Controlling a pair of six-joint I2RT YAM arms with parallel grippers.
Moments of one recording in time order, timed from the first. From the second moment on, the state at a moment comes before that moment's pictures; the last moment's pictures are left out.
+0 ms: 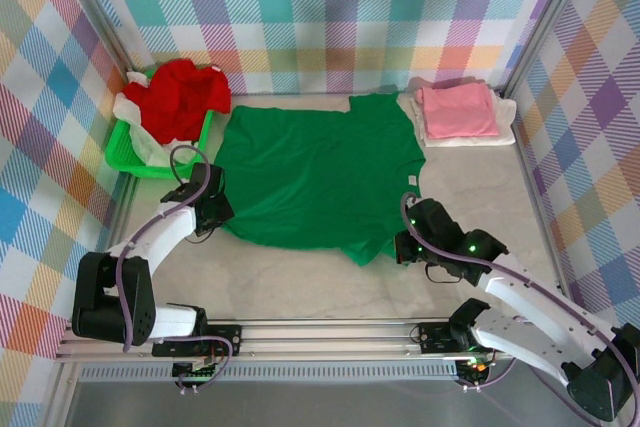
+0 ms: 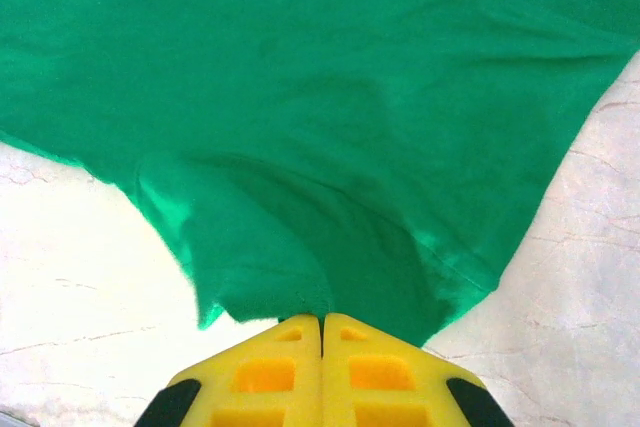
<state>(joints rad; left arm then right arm) -0.13 1.33 0.76 -0.58 -0.15 -0.61 0.71 0.85 0.67 -0.79 0.06 0.53</state>
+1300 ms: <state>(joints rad) -0.14 1.53 0.87 -0.62 -0.20 -0.52 0.71 0.77 0.59 -0.54 0.07 0.45</state>
